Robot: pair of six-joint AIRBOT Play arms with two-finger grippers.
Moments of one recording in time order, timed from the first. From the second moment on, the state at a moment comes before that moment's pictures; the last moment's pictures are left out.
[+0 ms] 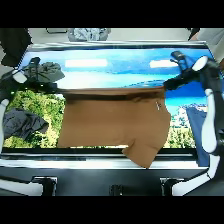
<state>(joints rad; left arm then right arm) 0.09 -1.66 1.58 1.32 -1.04 -1.38 -0.13 -1.80 1.82 -1.31 1.21 1.04</state>
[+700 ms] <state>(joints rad) 0.15 -1.87 1.77 1.31 -1.45 -1.37 -0.12 -1.82 1.72 -1.38 1.51 1.01</state>
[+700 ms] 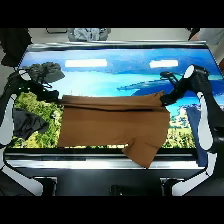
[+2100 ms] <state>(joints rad) 0.29 -1.46 1.13 1.24 -1.51 -1.40 -0.38 -1.47 1.38 -1.38 1.63 1.01</state>
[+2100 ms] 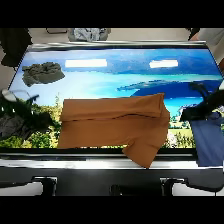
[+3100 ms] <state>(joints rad) 0.26 -1.26 0.64 1.13 -1.19 -1.35 -0.40 -1.19 0.81 -1.27 1.49 0.94</state>
